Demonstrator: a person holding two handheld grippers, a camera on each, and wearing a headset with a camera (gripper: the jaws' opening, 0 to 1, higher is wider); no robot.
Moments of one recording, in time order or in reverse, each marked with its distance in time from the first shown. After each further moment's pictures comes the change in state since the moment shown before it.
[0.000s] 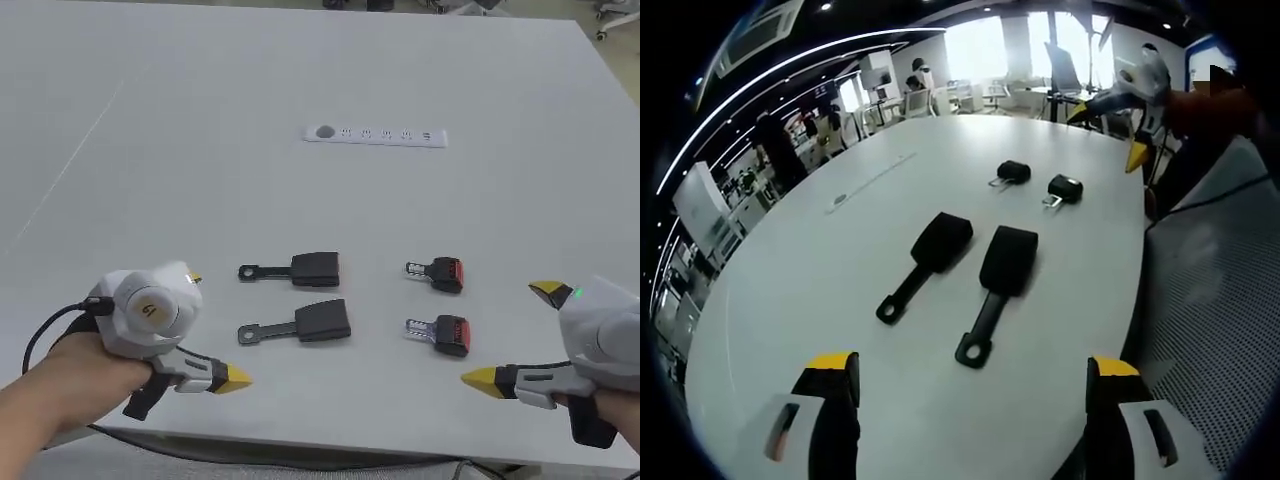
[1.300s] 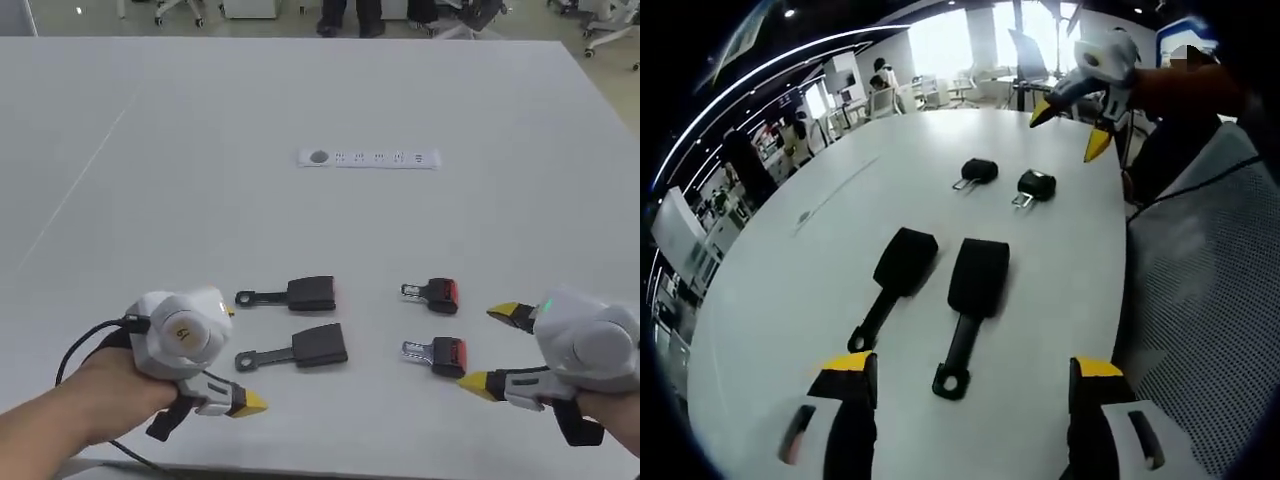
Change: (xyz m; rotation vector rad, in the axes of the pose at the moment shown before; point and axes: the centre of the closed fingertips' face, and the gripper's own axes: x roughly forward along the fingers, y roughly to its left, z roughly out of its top) left arm 0.023 -0.025 0.028 0.104 0.036 -0.105; right arm 0.023 0.003 0.002 -0.116 -0.011 0.132
